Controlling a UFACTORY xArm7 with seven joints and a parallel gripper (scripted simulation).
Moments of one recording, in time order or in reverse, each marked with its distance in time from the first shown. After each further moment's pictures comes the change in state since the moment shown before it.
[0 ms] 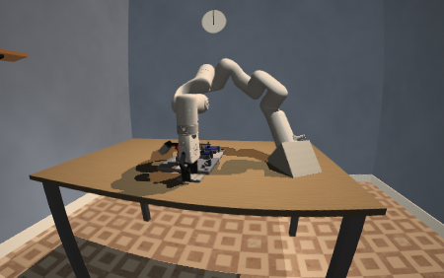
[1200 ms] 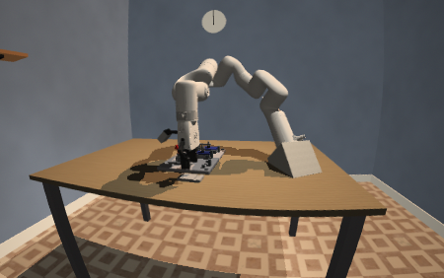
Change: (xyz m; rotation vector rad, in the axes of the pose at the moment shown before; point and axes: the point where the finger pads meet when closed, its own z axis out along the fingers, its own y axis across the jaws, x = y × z) arm 0.000 0.000 -0.046 0.000 0.000 0.000
